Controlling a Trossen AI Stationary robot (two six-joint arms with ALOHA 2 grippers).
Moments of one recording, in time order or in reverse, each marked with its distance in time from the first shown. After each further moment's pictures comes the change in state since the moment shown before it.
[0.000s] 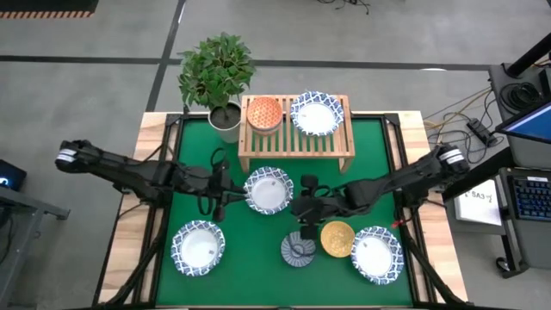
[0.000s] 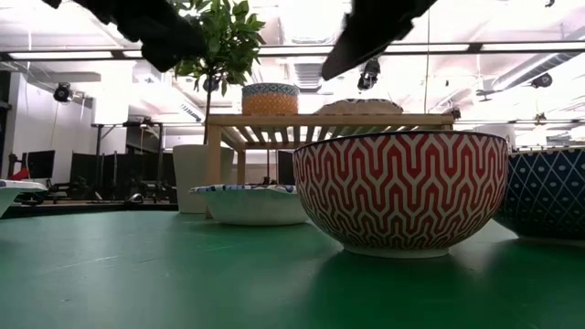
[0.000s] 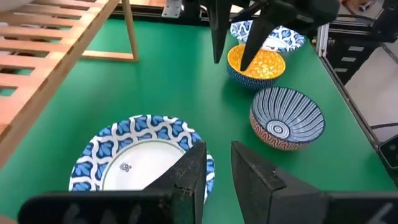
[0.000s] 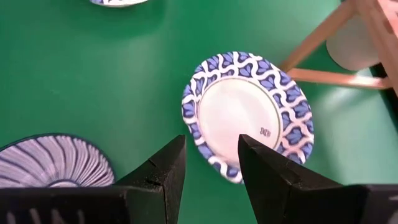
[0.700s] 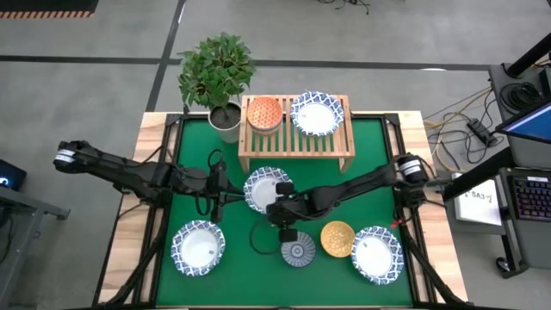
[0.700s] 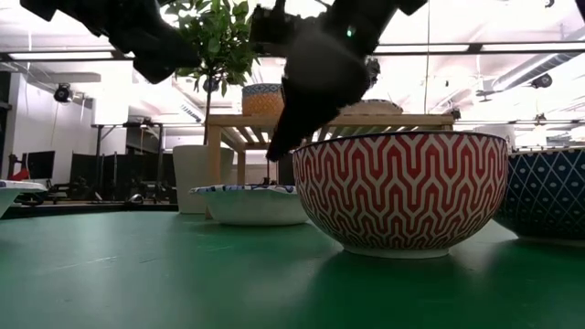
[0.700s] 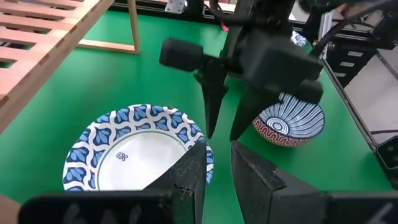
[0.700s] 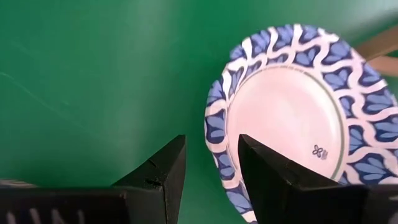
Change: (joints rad) left arm -0.001 -0.045 -0.076 0.041 0.000 -0.047; right arm -0.081 0.357 0.229 -0.033 -0.128 -0.065
